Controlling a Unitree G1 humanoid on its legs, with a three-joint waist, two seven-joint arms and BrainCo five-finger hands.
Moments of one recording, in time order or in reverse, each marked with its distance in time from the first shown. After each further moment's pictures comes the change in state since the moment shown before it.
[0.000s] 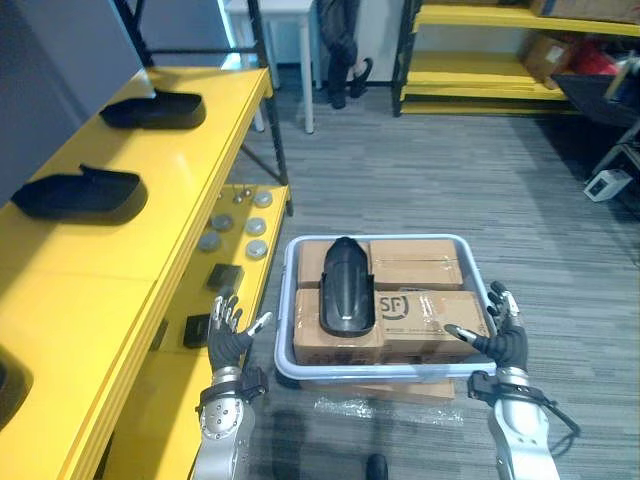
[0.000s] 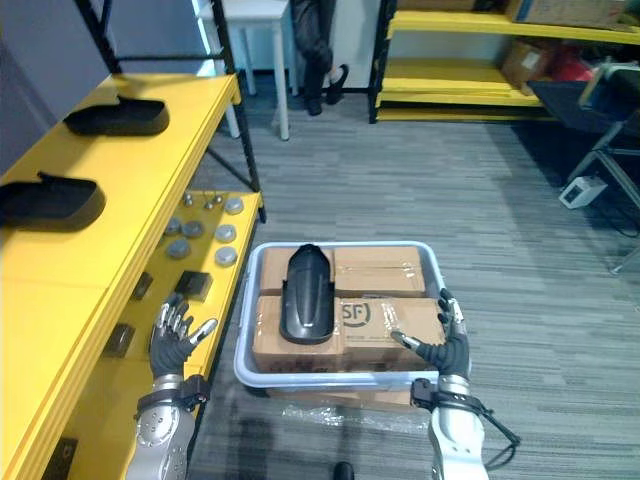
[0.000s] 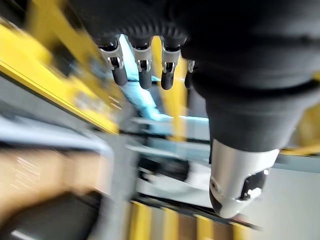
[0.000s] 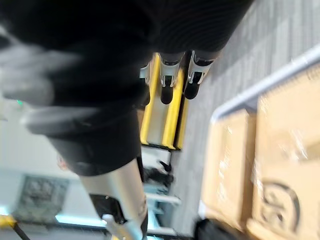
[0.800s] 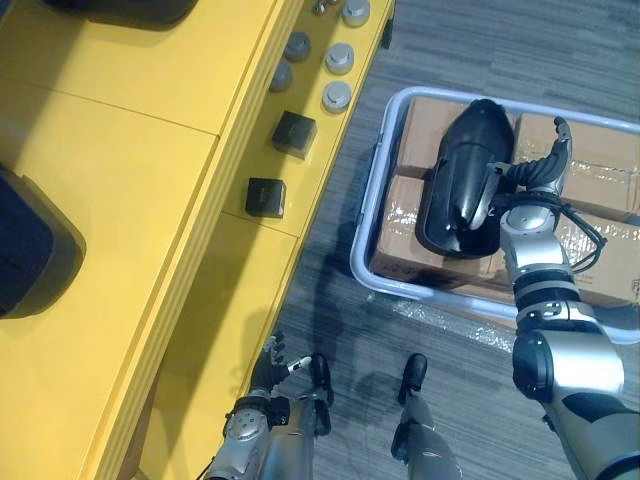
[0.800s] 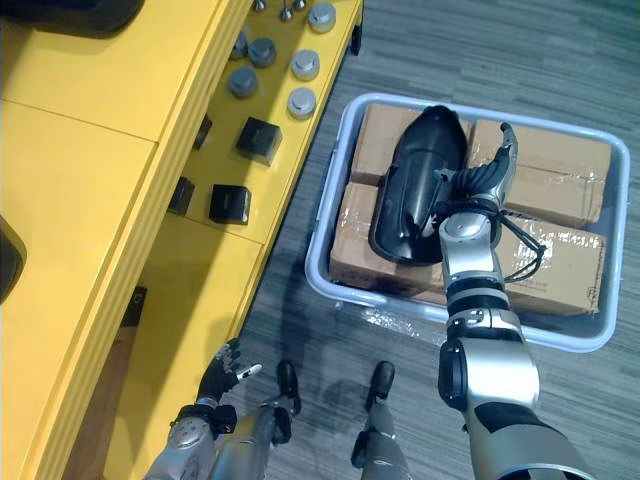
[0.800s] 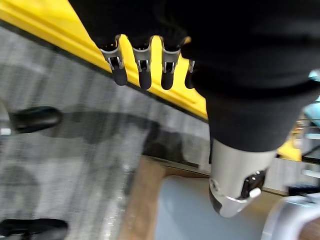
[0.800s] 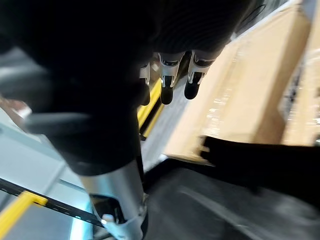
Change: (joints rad) left arm -0.147 0.088 -0.234 0.450 -0.097 0.009 -0.077; right arm -1.047 -0.356 0.014 0.913 -0.117 0.163 -0.280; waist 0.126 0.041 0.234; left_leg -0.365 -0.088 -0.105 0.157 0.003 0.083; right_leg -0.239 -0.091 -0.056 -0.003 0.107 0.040
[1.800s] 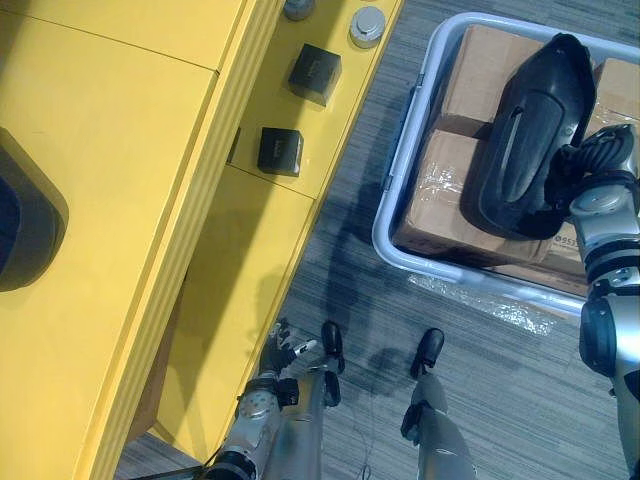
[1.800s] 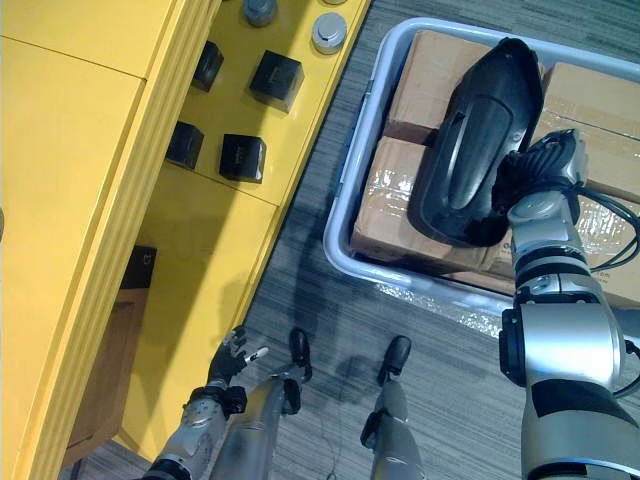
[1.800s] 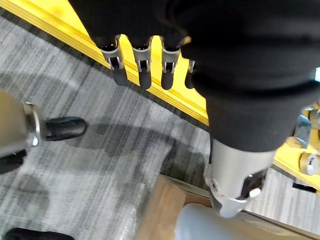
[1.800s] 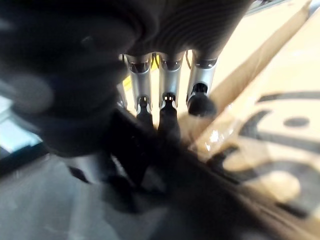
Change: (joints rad) left arm -0.102 -0.040 0.005 0.025 -0.040 -0.009 0.042; right arm -0.129 -0.235 0.234 0.270 -0.050 0.012 0.119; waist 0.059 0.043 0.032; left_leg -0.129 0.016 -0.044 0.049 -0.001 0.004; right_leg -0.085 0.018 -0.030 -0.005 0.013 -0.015
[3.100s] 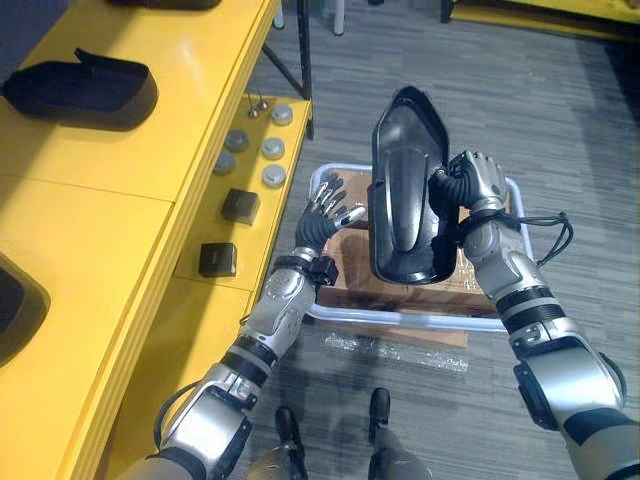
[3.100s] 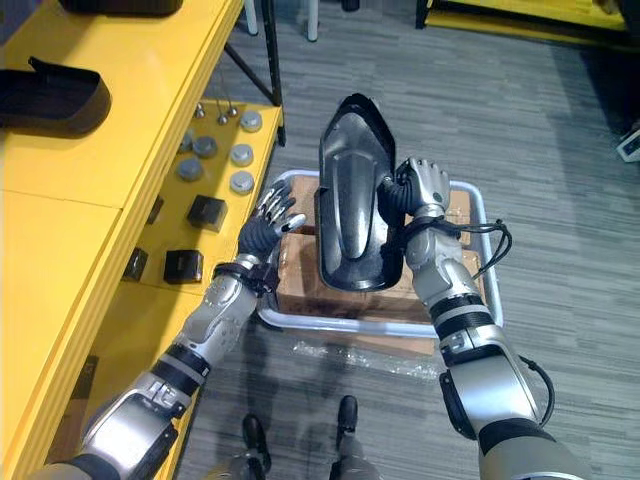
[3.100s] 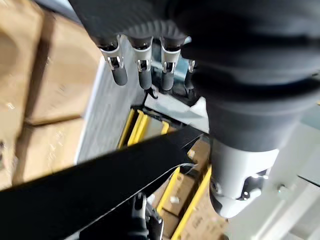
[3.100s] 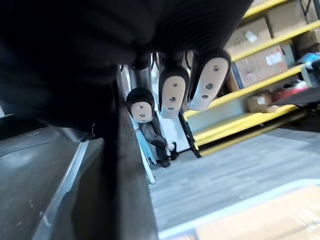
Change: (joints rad) left arm -0.591 0.095 -0.205 -0.137 -0.458 0.074 -0.068; right arm 0.282 0.251 0.172 -0.555 -0.370 0.043 0.061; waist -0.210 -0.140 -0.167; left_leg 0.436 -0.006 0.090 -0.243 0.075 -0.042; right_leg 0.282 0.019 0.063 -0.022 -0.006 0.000
